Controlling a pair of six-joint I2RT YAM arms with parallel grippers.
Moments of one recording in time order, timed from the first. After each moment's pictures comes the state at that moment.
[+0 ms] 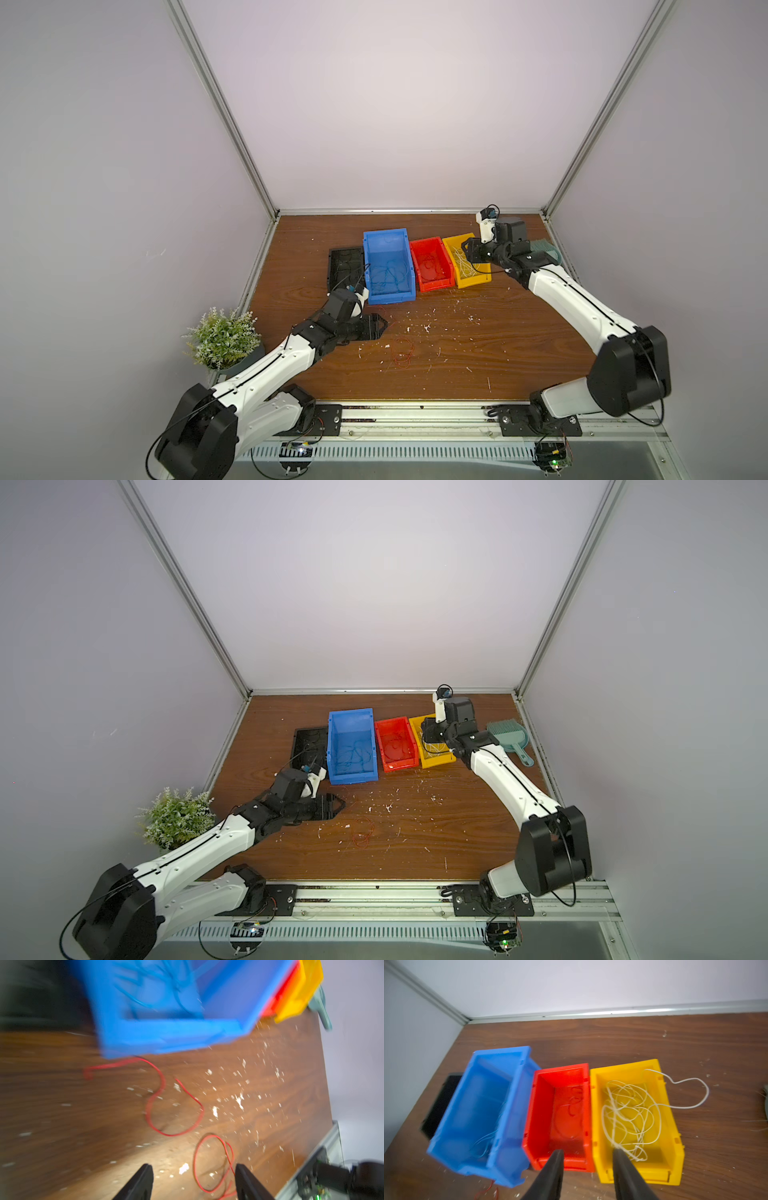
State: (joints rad) left arm -0.50 1.03 0.50 -0.28 0.29 -0.60; right arm 0.39 1.39 1.14 -0.35 -0.08 0.22
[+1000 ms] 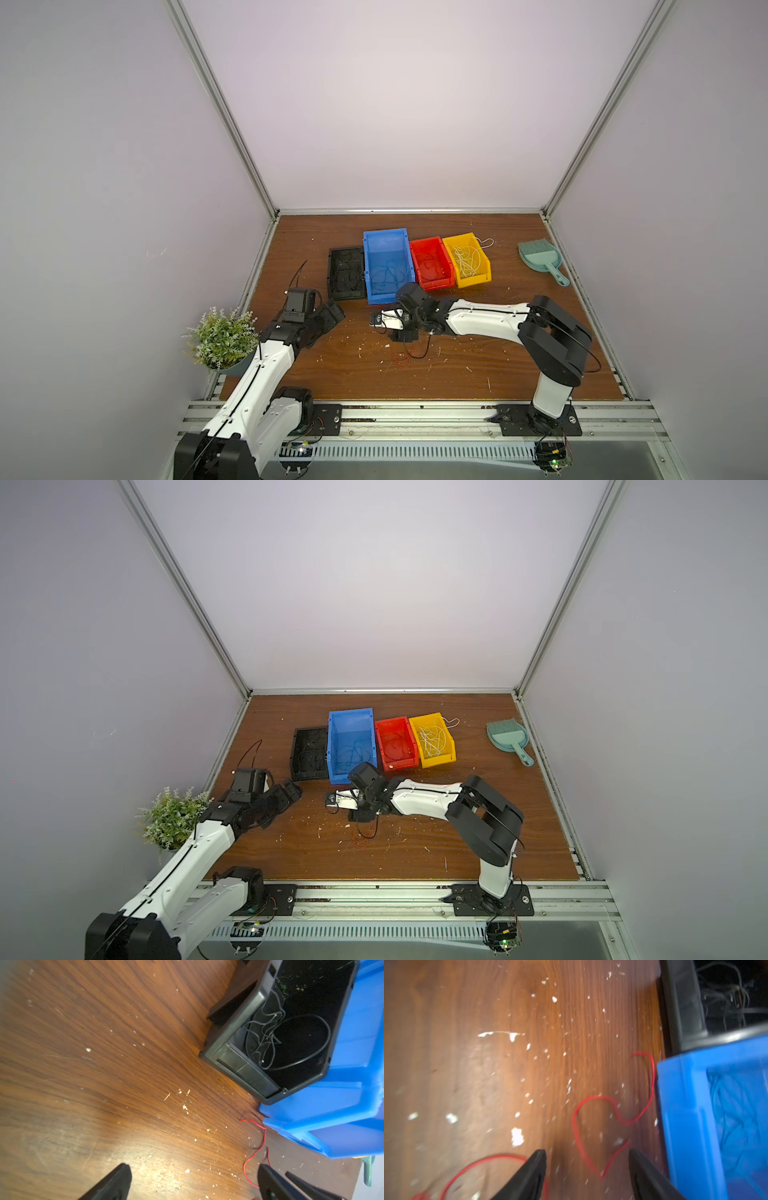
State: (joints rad) left arm -0.09 0.91 0.53 -0.57 0.13 -0.79; right arm 0.98 1.85 1.11 -0.16 -0.11 -0.68
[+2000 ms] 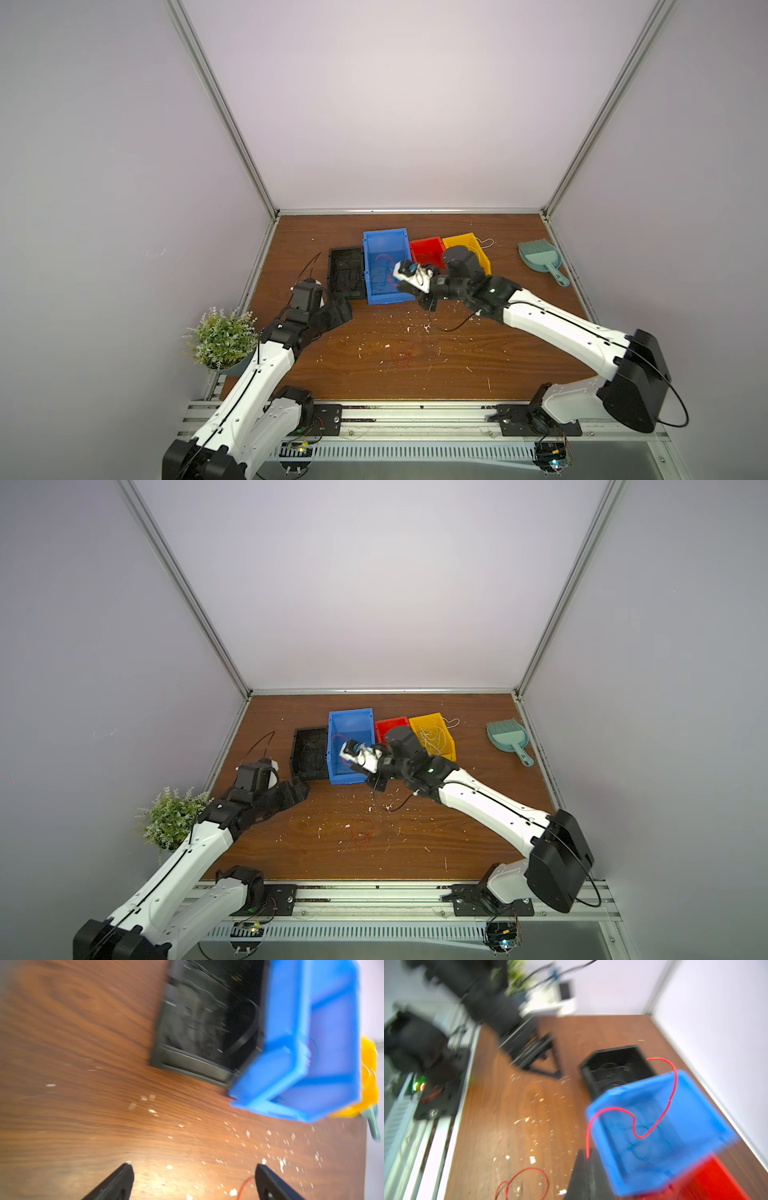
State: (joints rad) left arm -0.27 0.90 0.61 -0.58 0.12 -0.64; right arm 0.74 1.37 1.11 -0.20 -0.35 -0.32
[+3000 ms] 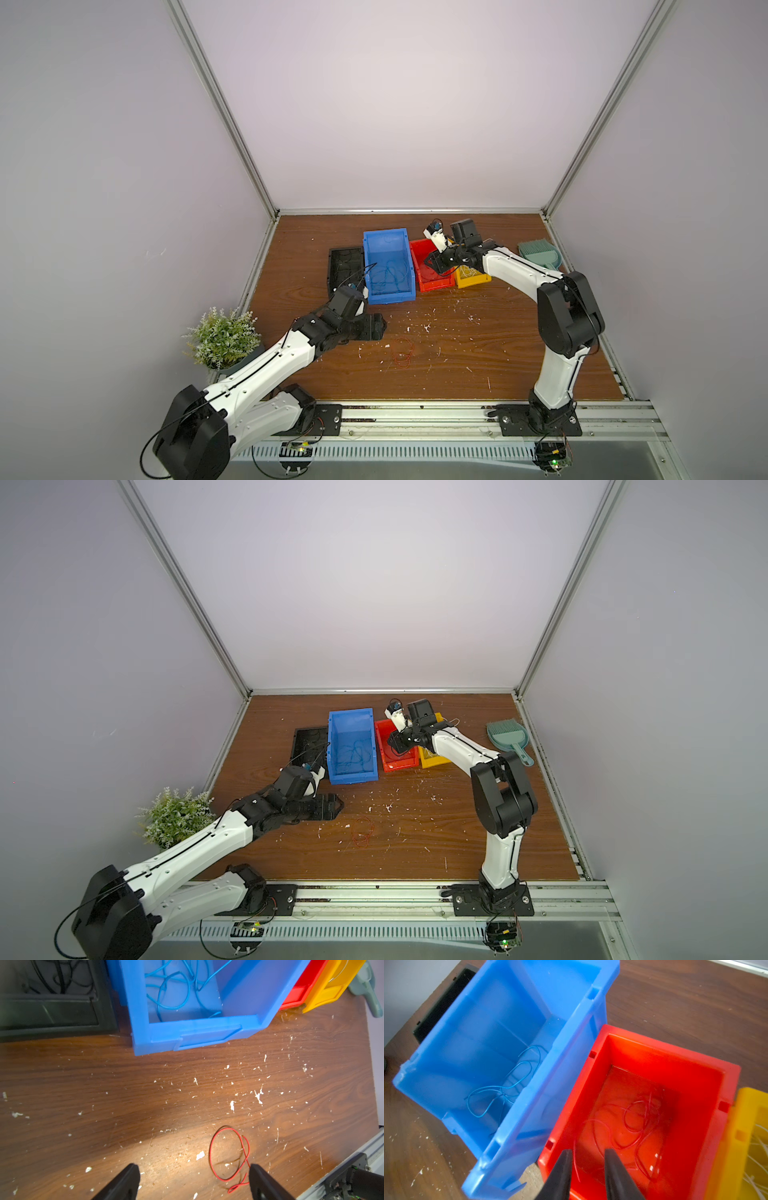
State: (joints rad) left arm -0.60 1.03 0.62 -0.47 0.13 -0.56; right arm 0.47 1.84 1.36 -0.32 -0.29 -0.06
